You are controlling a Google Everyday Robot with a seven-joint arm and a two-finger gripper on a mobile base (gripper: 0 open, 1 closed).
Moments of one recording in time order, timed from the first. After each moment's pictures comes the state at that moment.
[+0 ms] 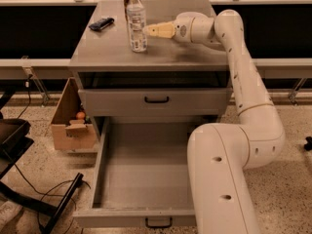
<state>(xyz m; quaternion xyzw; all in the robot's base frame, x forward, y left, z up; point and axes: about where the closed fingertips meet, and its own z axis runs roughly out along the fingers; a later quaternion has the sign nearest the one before) 0.881 -0.014 0.891 -0.30 0.69 0.43 0.51</state>
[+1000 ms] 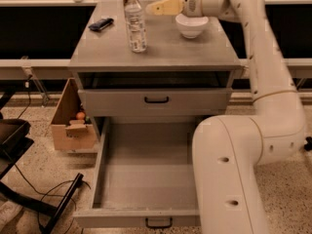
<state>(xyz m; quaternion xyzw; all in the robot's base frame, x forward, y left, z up) 0.847 -0.032 0.984 -0.35 0.68 0.36 0.53</state>
